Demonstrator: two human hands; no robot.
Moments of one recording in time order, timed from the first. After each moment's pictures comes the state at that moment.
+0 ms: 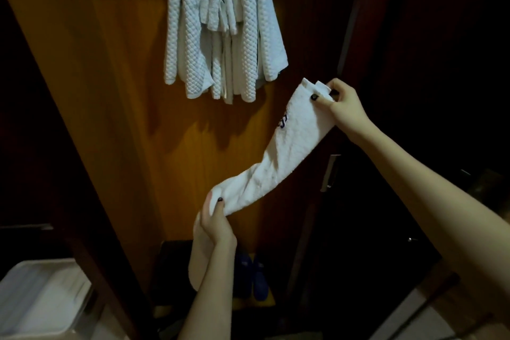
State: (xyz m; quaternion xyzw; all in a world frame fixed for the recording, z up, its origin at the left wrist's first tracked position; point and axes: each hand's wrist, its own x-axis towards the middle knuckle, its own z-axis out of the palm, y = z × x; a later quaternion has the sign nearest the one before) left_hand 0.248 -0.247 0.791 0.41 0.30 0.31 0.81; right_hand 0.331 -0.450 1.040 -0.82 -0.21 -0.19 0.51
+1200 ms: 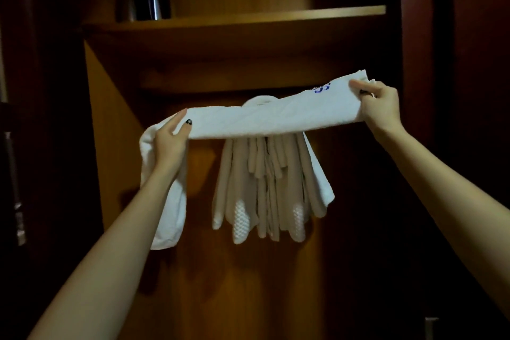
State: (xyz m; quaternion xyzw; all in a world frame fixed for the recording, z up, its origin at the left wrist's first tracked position) left_hand 0.357 -0.011 1.213 0.69 -0.05 0.55 0.46; right_hand 0.456 -0.386 1.258 -0.65 -0.23 -0.42 0.59
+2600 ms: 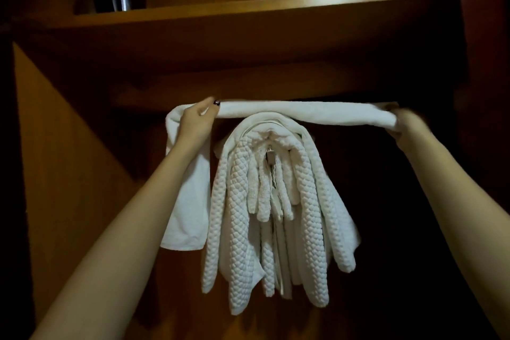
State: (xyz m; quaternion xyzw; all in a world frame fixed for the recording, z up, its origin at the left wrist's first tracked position) left_hand 0.499 -0.018 1.309 0.74 -0.11 0.51 0.43; right_hand 0.600 -0.369 1.314 -0.21 0.12 -0.41 0.88
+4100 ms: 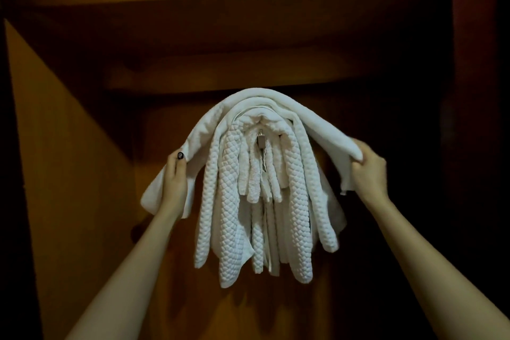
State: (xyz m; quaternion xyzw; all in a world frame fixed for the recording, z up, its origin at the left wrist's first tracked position) left_hand 0.493 0.021 1.155 0.67 -0.07 0.47 0.56; right_hand 0.579 -0.344 1.156 -0.68 -0.18 -0.46 0.54
